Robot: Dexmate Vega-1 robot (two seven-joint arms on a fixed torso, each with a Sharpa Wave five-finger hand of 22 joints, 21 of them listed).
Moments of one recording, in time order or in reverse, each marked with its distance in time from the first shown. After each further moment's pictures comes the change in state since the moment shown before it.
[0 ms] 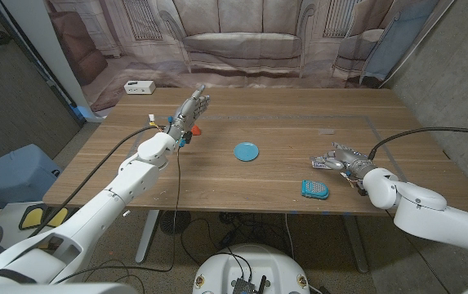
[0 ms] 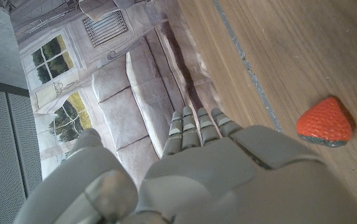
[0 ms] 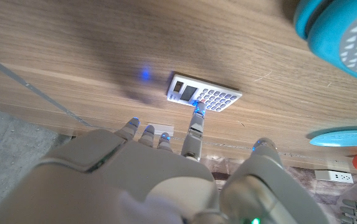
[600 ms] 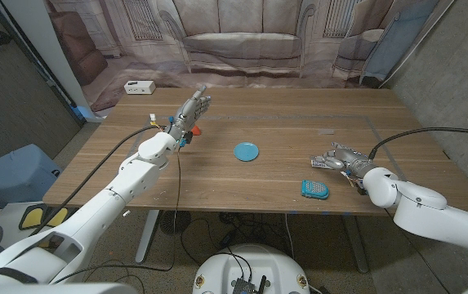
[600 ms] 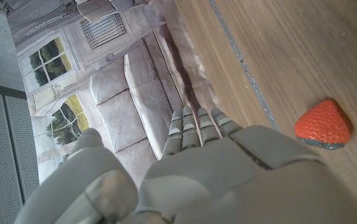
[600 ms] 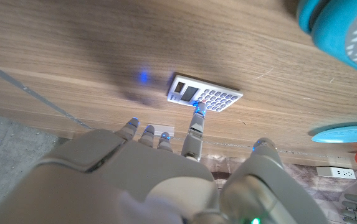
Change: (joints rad) left arm -0.006 0.002 0.005 0.000 0.001 0.013 -0.004; left_hand -0.005 0.005 0.003 -0.003 0.000 0.002 -0.002 0.000 0.000 0.000 0.000 0.000 0.000 0.000 0.000 0.000 0.000 0.000 0.000 0.000 0.000; right arm 0.009 -0.002 -0.012 0.016 0.030 0.002 0.011; right_hand 0.000 0.000 0.000 0.000 0.000 0.005 -0.005 -0.001 0.000 0.000 0.000 0.000 0.000 0.000 0.000 0.000 0.000 -0.006 0.006 0.000 0.000
